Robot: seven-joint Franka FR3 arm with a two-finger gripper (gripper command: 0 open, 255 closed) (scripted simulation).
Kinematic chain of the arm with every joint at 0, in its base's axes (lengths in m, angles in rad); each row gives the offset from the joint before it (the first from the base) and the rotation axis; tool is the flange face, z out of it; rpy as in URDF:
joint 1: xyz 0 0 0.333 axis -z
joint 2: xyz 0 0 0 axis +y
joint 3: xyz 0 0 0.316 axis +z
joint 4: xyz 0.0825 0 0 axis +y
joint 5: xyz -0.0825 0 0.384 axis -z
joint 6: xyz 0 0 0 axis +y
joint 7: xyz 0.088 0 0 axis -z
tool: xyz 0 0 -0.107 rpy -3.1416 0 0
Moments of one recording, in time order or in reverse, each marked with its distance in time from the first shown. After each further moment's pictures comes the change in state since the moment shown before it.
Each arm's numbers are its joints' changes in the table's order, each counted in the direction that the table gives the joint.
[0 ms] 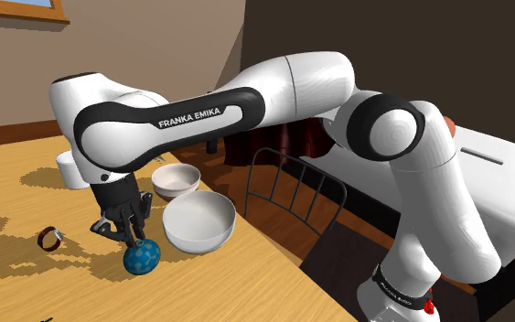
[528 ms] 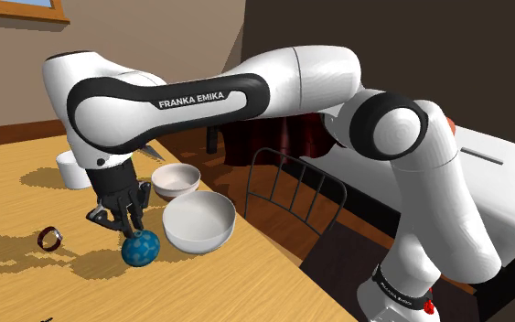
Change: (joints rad) arm -0.005 -0.012 0.003 -0.062 -0.004 0.073 0.001
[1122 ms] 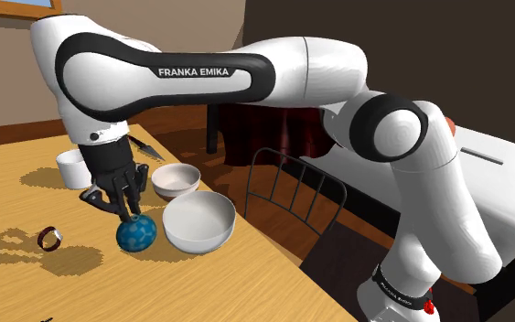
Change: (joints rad) arm -0.014 0.007 0.001 -0.132 0.000 0.124 0.001
